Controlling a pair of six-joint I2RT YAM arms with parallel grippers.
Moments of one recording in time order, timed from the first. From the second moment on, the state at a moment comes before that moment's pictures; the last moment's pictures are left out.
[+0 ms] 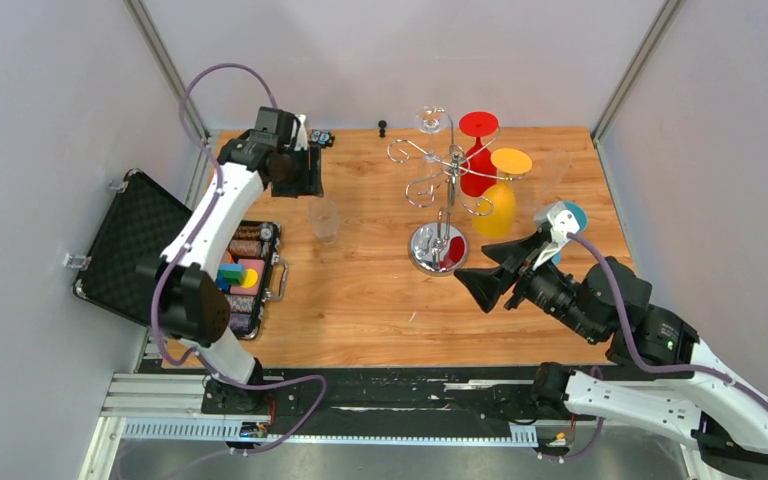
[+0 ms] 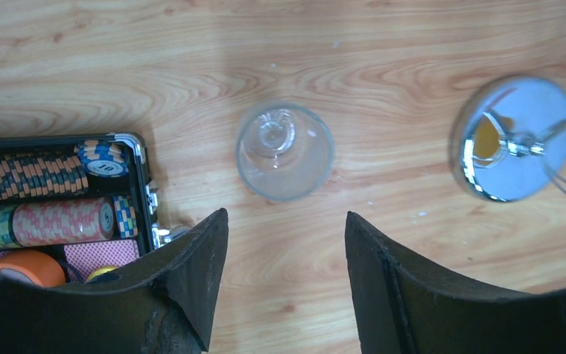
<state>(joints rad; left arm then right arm) -0.25 1.70 1.63 -0.91 0.04 -0.23 1.10 0.59 1.04 -0.53 0.27 0.26</state>
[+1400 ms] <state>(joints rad) -0.50 0.99 1.21 -0.86 0.37 -0.25 0.48 1.12 1.60 -0.78 0.27 0.37</state>
